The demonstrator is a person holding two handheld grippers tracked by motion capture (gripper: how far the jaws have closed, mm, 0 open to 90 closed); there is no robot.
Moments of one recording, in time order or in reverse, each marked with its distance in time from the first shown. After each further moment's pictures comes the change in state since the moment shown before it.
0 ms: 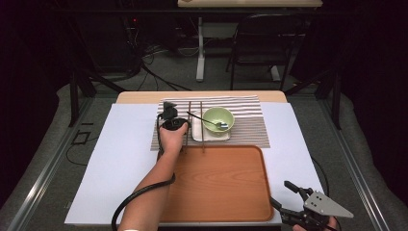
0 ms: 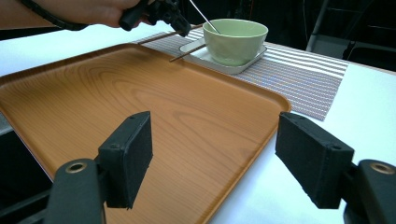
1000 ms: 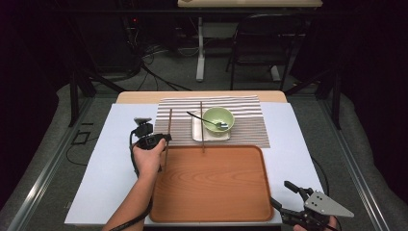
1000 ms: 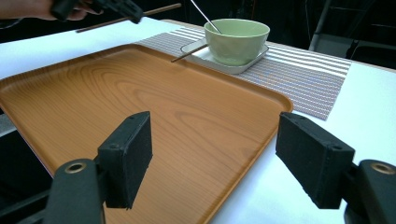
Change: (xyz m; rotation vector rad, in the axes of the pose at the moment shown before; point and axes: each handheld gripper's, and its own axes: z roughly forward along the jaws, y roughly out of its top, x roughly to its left) left arm 0.040 -0.054 -0.093 -0.089 -0.019 -0.014; right arm -0.002 0.000 0.000 -0.005 0.010 0.003
